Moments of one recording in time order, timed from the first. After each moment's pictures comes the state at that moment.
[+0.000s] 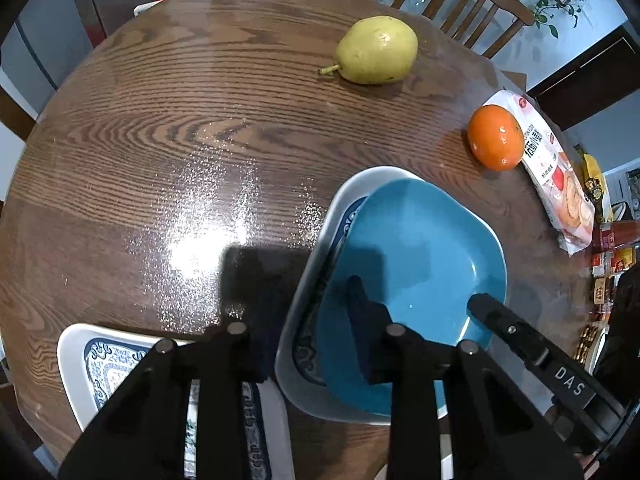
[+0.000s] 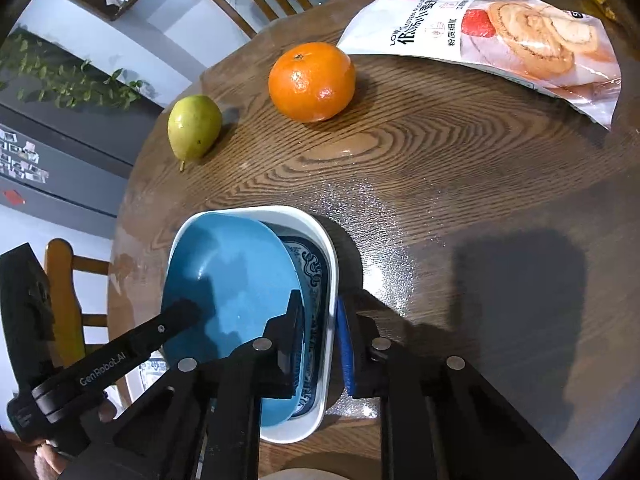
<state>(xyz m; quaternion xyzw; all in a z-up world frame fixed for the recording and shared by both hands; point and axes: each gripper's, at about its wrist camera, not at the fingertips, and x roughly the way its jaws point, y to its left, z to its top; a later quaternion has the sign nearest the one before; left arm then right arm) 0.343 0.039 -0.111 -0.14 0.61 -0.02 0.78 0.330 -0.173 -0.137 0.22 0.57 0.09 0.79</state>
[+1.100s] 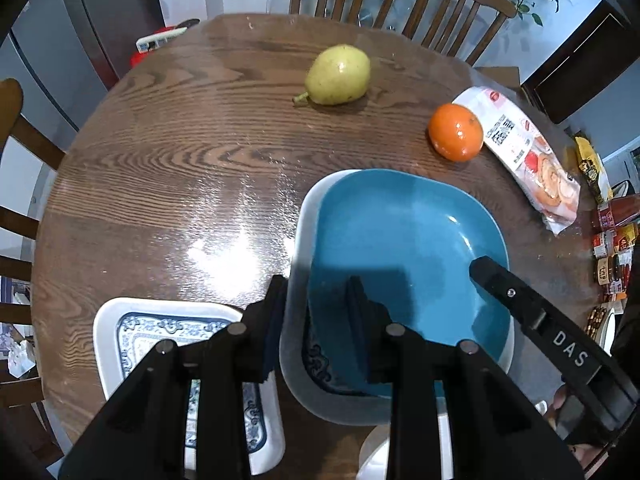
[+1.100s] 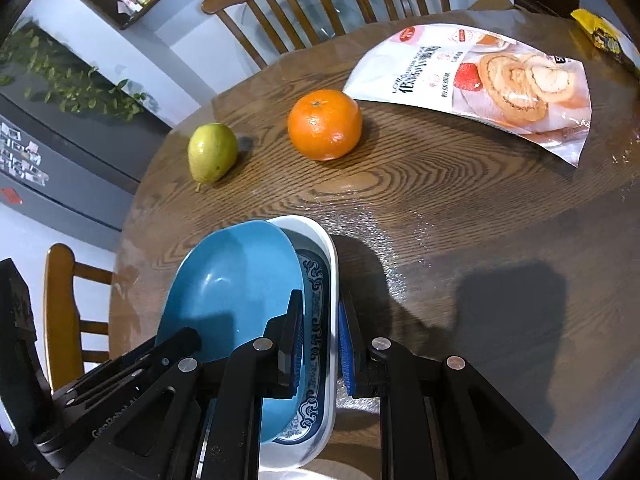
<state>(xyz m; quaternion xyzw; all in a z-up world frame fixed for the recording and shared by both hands) 0.314 0.021 -0.062 -0.09 0.58 -0.01 0.81 0.322 -0.171 -0.095 0.20 0.53 0.08 0.82</state>
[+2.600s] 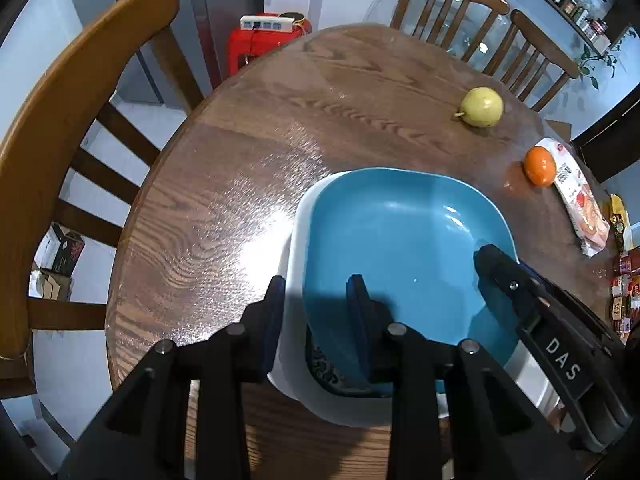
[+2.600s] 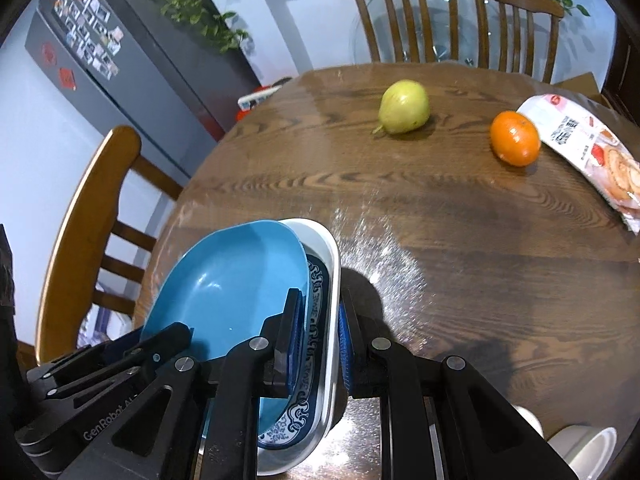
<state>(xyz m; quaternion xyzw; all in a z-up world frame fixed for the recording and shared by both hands) 0.230 0.144 -0.050 -0.14 0.57 0.10 0.81 0.270 -0.022 -0.069 0.05 0.52 0.19 0.83</state>
